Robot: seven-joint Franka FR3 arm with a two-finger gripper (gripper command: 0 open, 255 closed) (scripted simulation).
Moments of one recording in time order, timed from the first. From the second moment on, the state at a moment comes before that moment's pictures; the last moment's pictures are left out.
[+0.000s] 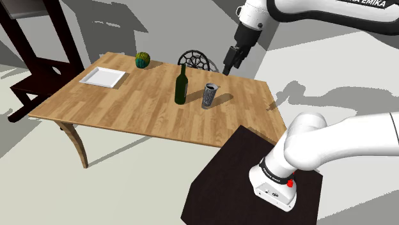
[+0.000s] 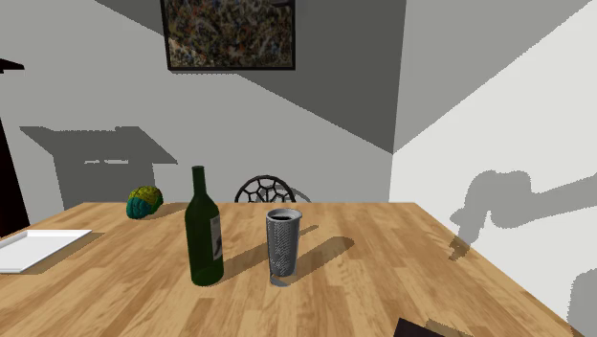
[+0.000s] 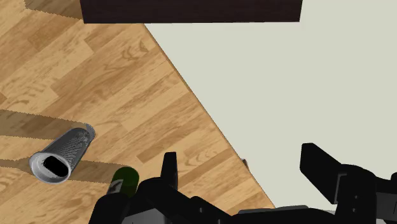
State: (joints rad) arm 0.02 -0.77 -0.05 -2.39 0.00 1.72 -0.04
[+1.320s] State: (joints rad) arm 0.05 -0.44 -0.51 -2.43 -0.18 2.04 -0.81
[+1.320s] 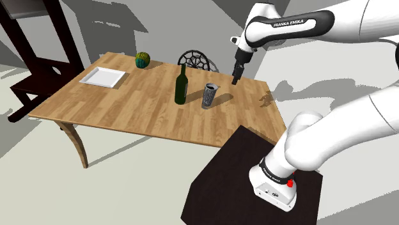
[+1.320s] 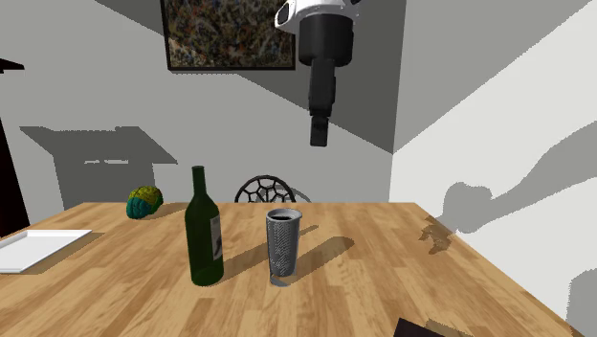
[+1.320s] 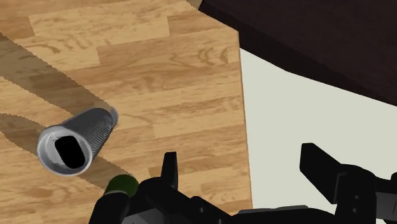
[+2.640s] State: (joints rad) arm -0.06 0.49 -0.62 -1.84 0.32 2.19 -1.80
